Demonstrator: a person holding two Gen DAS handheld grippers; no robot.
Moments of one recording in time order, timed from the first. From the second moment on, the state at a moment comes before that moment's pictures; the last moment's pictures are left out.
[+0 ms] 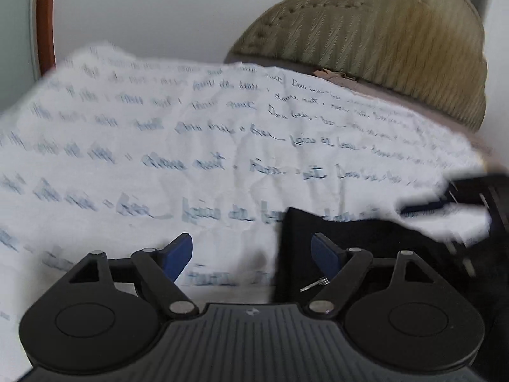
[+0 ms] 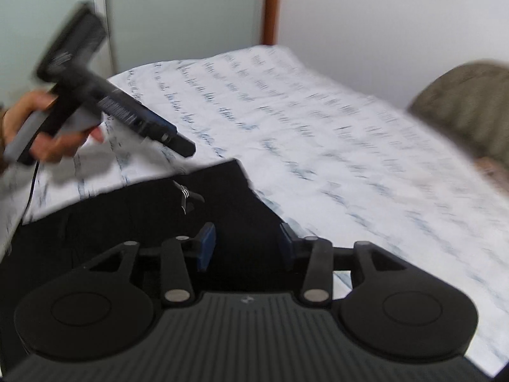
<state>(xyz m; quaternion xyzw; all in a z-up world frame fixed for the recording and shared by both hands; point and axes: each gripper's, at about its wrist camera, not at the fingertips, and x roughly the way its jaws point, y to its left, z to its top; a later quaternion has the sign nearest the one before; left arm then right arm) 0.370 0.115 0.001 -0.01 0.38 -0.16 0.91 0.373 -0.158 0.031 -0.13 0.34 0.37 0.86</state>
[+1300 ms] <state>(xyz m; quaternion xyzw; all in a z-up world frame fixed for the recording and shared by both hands) 0.323 0.067 0.011 0.15 0.25 -0.41 0.87 0.269 -0.163 0.087 -0.30 0.13 0.40 0.86</state>
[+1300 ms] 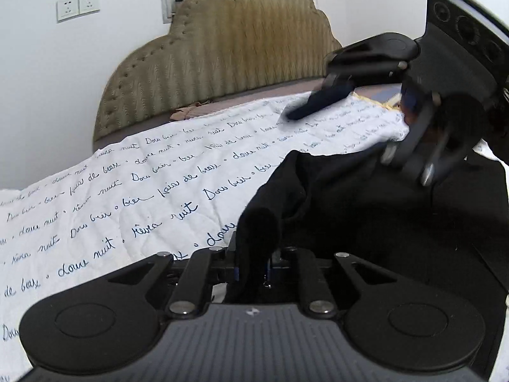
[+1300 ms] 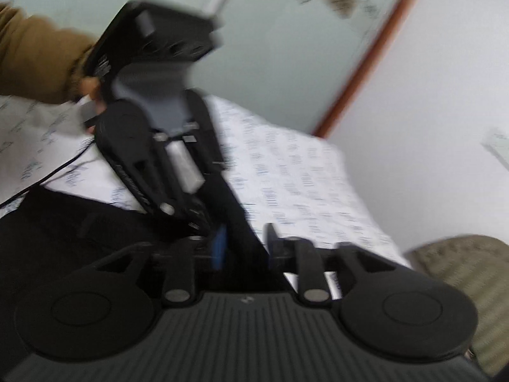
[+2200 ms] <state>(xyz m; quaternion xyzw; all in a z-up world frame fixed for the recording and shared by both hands) 0.276 0.073 0.019 0.14 0.21 -0.35 0.90 0.257 -0.326 0.036 -0.25 0.32 0.24 0.88</state>
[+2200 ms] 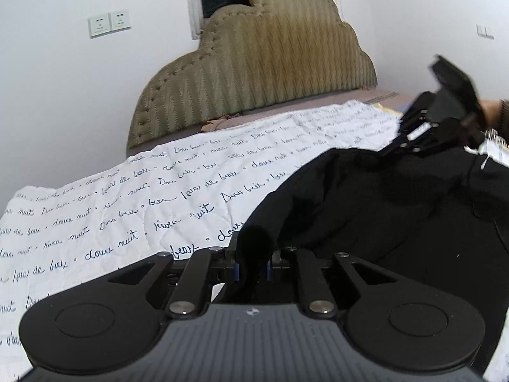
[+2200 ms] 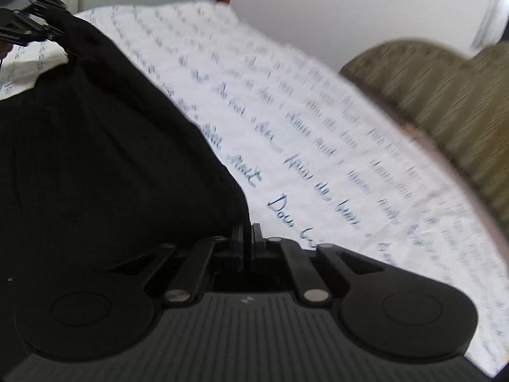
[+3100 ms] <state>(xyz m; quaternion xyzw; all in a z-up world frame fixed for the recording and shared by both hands) 0.182 0.110 0.016 0.14 0.21 -0.33 0.91 0.029 -0.227 0.036 -0.37 0.26 0.22 0.86</state>
